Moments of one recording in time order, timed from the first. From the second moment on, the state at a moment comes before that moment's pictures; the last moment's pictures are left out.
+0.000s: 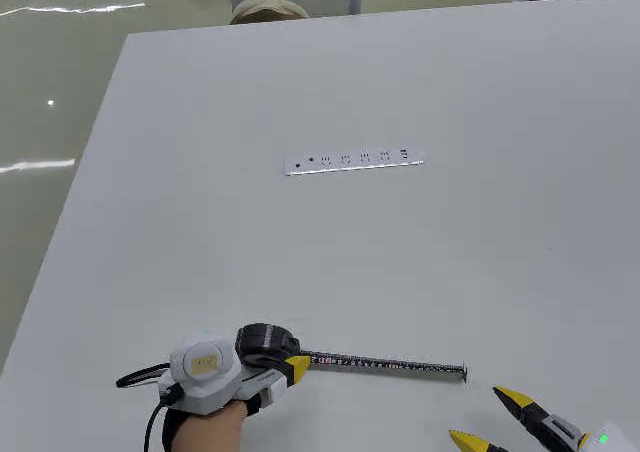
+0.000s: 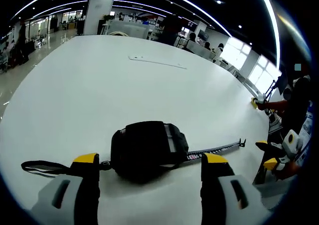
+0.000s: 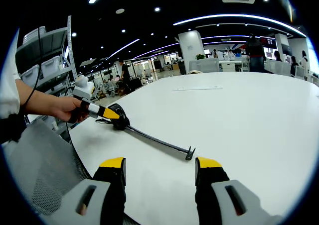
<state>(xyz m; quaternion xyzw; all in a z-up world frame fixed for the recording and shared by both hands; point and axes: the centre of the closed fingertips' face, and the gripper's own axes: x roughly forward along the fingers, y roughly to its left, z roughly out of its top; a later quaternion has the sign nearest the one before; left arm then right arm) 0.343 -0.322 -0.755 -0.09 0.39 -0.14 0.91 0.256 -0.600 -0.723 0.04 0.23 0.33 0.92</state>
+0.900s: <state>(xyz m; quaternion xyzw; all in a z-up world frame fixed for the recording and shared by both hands) 0.355 -0.319 -0.766 -0.10 0.40 -0.08 0.91 0.255 -0.602 -0.725 0.04 0.23 0.33 0.92</state>
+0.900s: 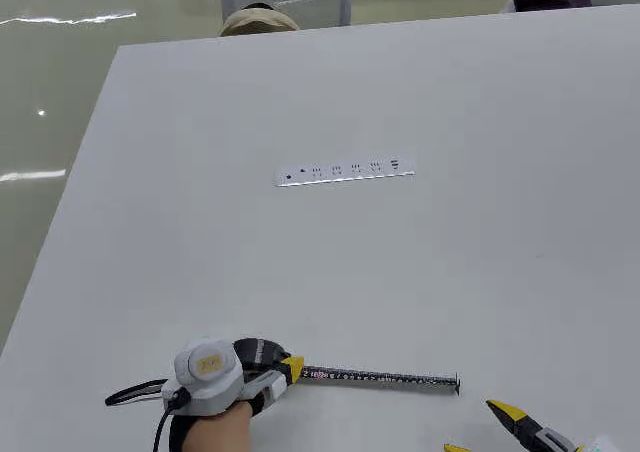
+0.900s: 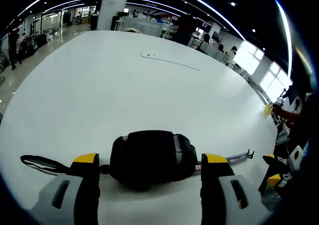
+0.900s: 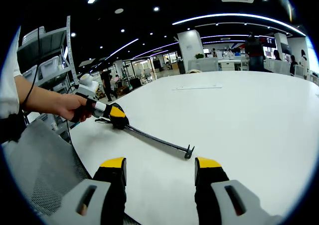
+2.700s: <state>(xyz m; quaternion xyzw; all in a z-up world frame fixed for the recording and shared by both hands) 0.359 -0.323 -0.775 -0.09 0.43 -0.04 0.89 0.259 -0.607 -0.735 0.04 0.24 0.33 0.91</state>
